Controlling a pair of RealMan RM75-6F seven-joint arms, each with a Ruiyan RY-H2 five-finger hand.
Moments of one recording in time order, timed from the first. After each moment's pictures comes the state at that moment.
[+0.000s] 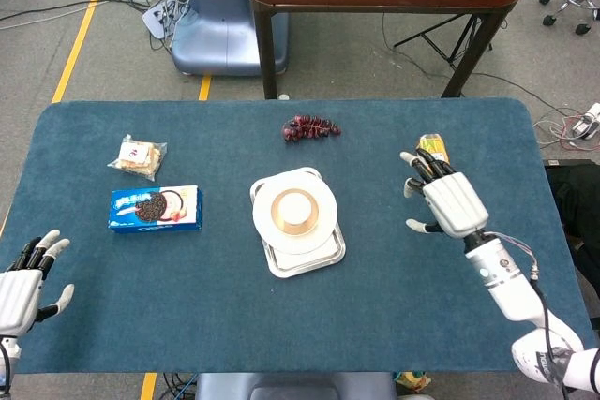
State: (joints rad) left arm -0.10 -1.11 -0.03 -1.62 1.44 1.43 0.11; right arm 0.52 -1.19 0.22 -1.59 -1.46 1.08 -0.16
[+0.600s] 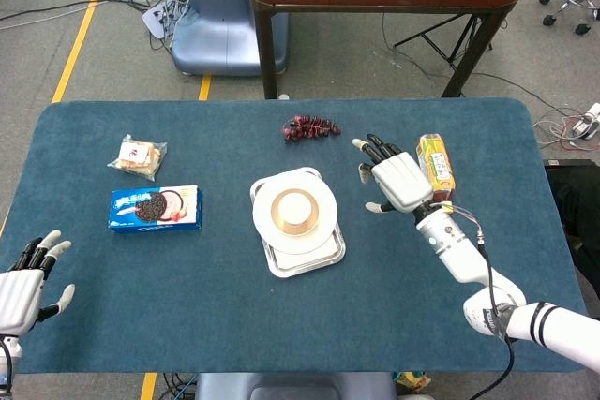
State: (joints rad) left arm -0.10 -1.12 -0.04 -1.61 1.42 1.42 0.12; right arm 0.74 -1.35 0.26 -1.41 -1.37 0.91 -0.20
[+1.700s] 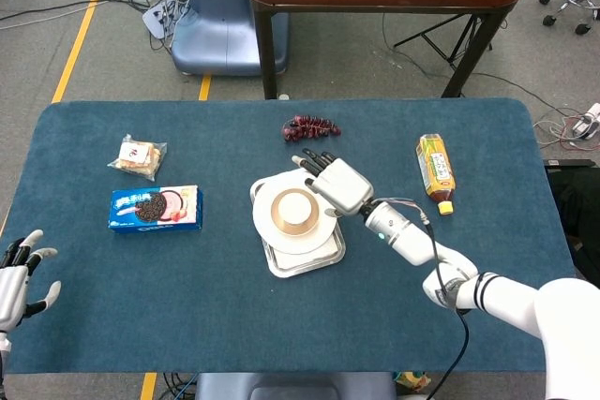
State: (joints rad) left arm -0.11 -1.11 -0.06 -1.59 1.33 1.38 0.10; right arm 0.97 -1.55 0.16 -1.12 -1.55 0.84 -0.14
